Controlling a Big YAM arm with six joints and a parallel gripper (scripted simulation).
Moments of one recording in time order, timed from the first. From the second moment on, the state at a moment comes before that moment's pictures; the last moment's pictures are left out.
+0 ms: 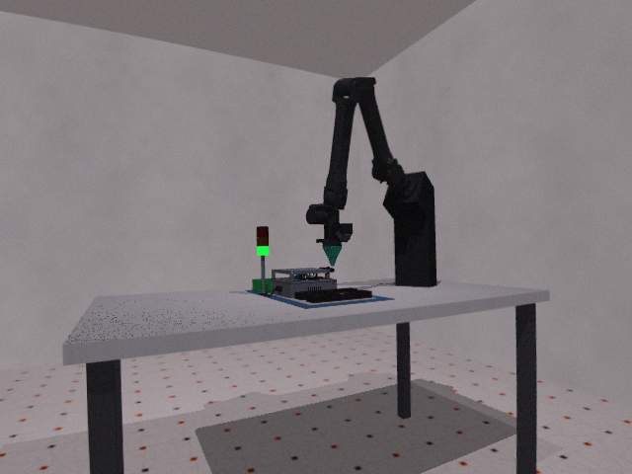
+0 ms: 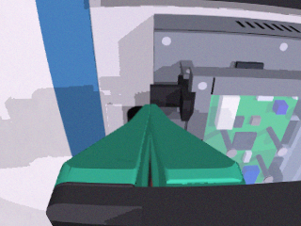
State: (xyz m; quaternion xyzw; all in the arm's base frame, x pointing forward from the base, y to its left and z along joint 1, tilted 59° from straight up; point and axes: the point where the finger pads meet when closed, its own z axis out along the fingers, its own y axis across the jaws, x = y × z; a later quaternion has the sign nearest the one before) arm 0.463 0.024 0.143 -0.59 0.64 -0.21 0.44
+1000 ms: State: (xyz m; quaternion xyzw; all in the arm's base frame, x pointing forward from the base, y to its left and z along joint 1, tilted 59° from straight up) arm 0.473 0.029 0.140 -0.59 0.64 -0.21 0.44
